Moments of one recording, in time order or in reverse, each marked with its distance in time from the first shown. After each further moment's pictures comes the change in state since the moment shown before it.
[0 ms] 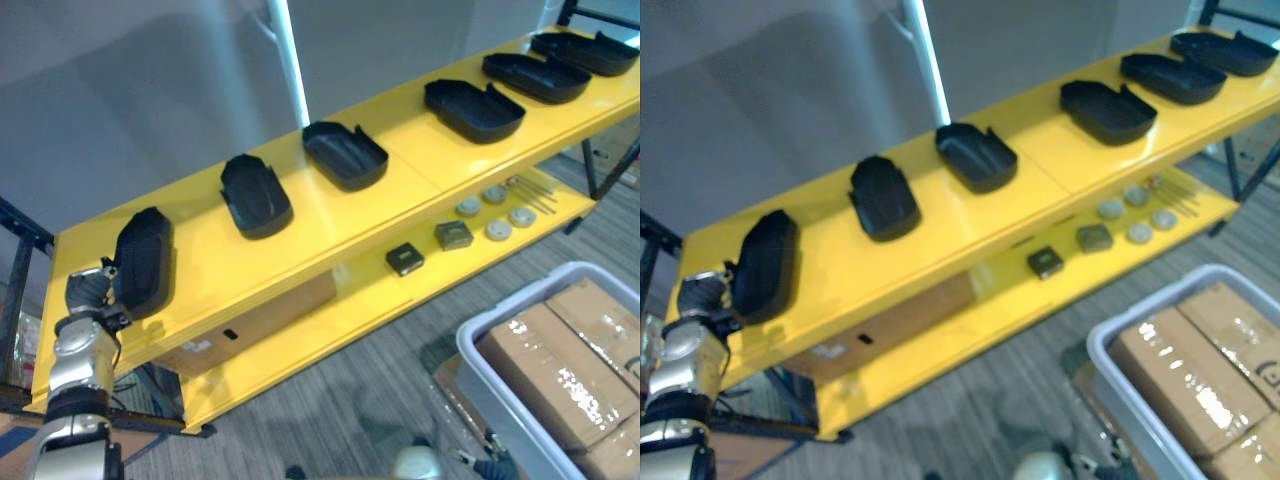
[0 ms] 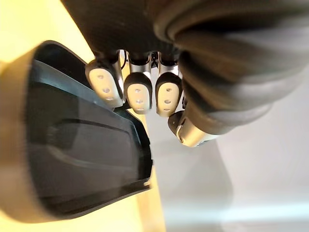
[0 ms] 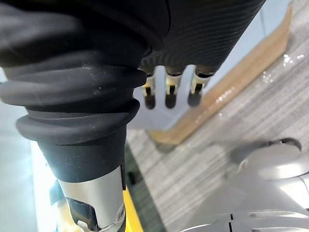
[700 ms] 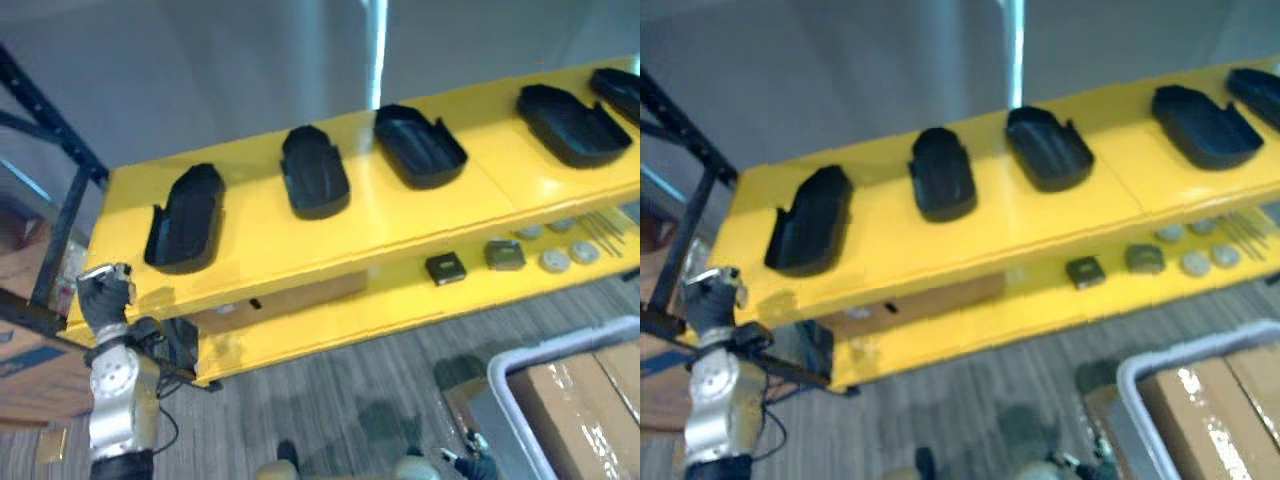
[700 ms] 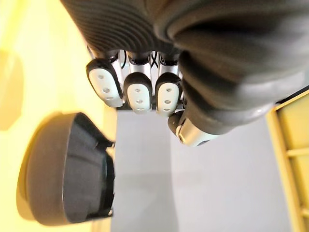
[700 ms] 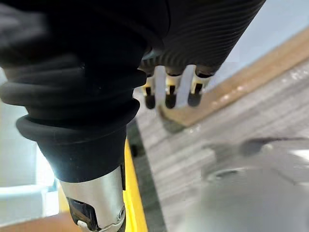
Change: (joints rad) left arm 0.426 -0.368 0.056 -0.908 0.124 -0.059 0.194; right arm -0.013 0.081 0.024 0.002 -0.020 -0.003 -0.074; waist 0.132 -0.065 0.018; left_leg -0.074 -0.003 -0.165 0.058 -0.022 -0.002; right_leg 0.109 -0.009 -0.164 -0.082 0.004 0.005
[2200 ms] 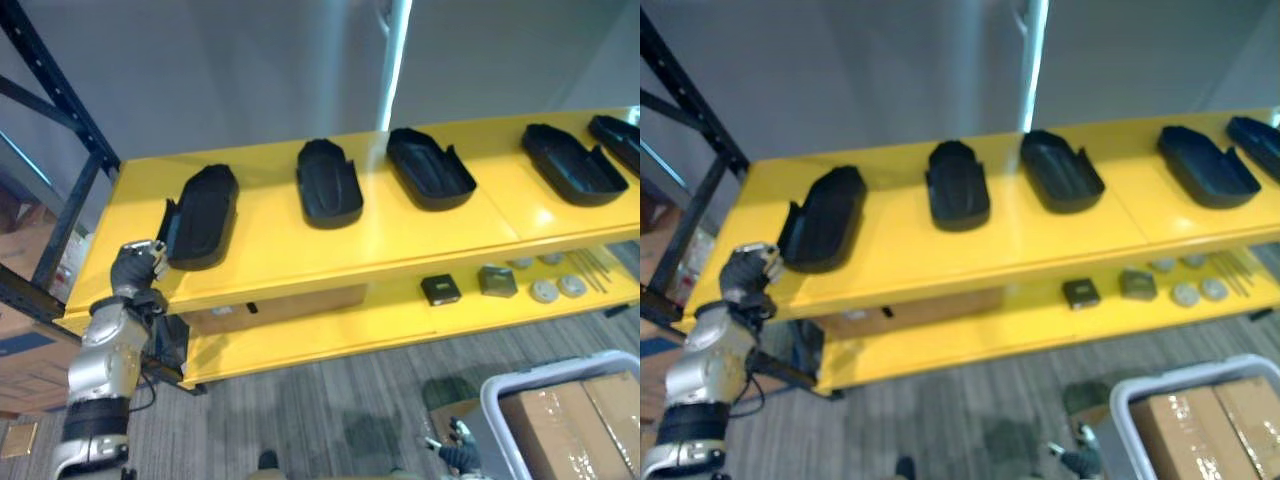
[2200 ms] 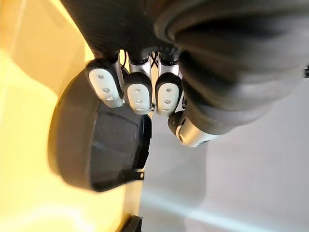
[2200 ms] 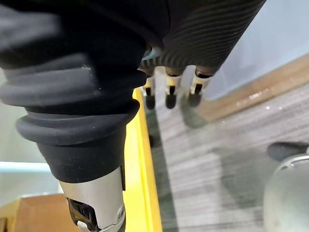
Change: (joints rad) left arm -0.354 0.315 -0.086 0.474 -0.270 0.263 -0.295; right arm -0.082 -0.016 0.150 0.068 0.050 0.007 -0.018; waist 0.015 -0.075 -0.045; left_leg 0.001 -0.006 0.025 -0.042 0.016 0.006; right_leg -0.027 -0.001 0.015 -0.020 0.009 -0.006
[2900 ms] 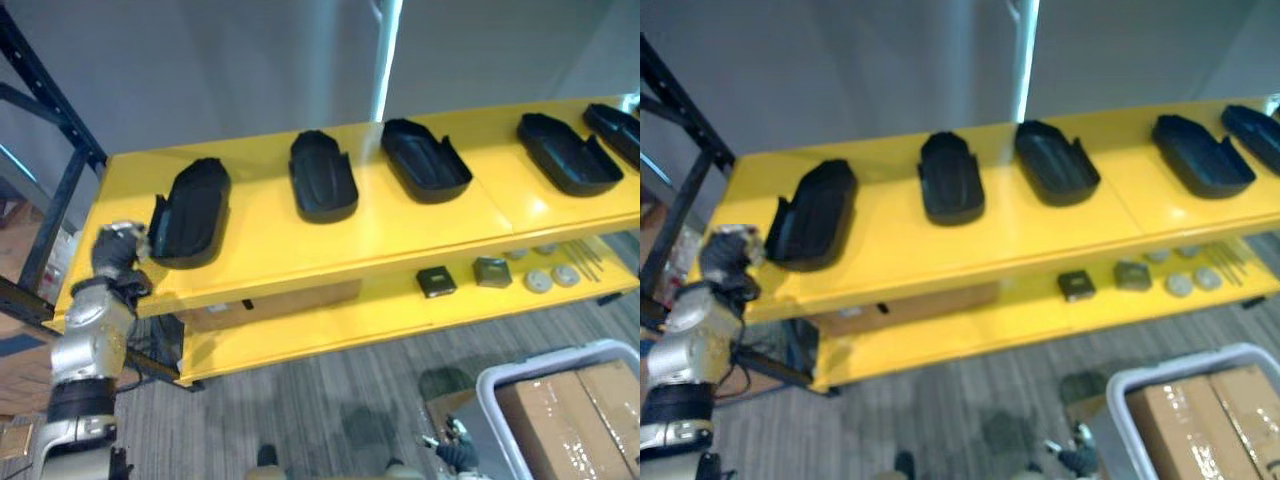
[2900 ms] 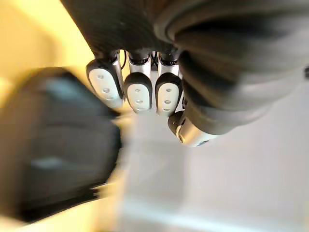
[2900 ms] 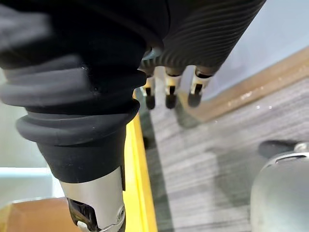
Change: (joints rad) left arm 0.032 0.012 0.127 -0.266 0.011 -0.099 0.124; right arm 0.004 -0.002 -0.010 0.005 0.019 -0.004 -0.014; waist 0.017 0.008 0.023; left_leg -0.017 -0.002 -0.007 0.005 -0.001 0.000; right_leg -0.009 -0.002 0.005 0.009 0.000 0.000
